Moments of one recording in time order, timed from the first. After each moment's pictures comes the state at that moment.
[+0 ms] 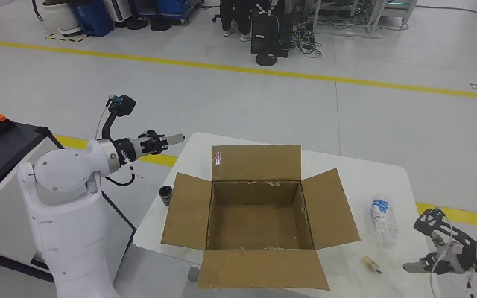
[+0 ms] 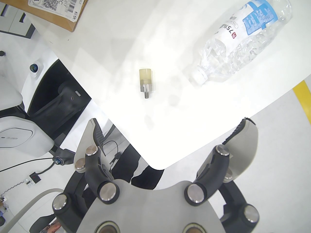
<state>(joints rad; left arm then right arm) 1.00 -1.40 -1.83 -1.80 0.61 -0.08 -1.44 -1.99 -0.39 1.99 -1.68 -0.21 -0.68 1.14</state>
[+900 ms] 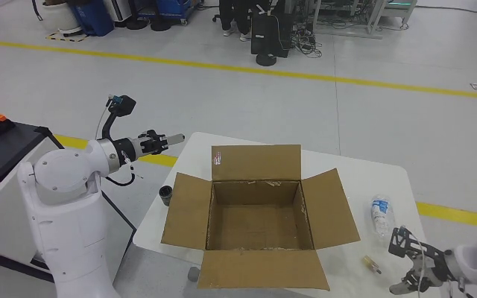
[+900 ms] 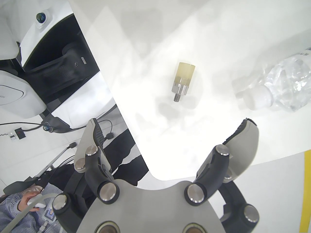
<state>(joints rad) 1.00 -1.40 -1.83 -1.80 0.61 -0.08 -1.44 -1.81 -0.26 1.58 -1.66 -0.30 -0.84 0.98</state>
